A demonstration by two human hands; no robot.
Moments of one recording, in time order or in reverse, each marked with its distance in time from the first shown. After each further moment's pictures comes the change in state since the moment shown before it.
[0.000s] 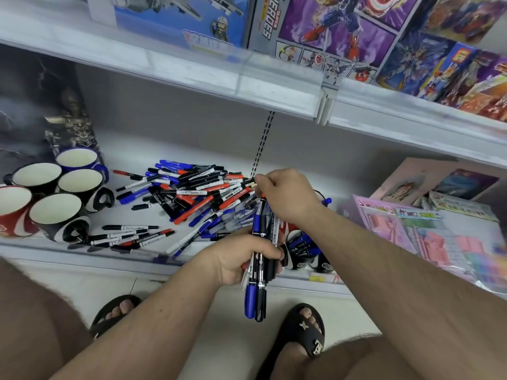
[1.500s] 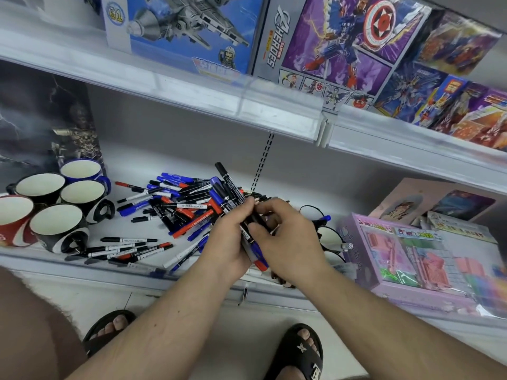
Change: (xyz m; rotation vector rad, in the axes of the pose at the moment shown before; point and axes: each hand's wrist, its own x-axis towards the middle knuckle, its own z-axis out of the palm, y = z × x) left_hand 0.004 0.031 0.008 -0.571 0.193 0.394; right_hand -0.054 -0.006 0.012 0.205 0.147 -0.049
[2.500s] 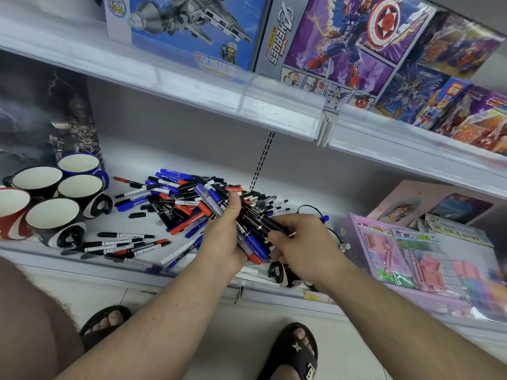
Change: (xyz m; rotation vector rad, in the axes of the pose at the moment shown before) left_hand 0.007 -0.003 -0.003 0.002 0.148 0.056; right_hand 0.001 0.018 -0.023 0.128 -0.229 0.228
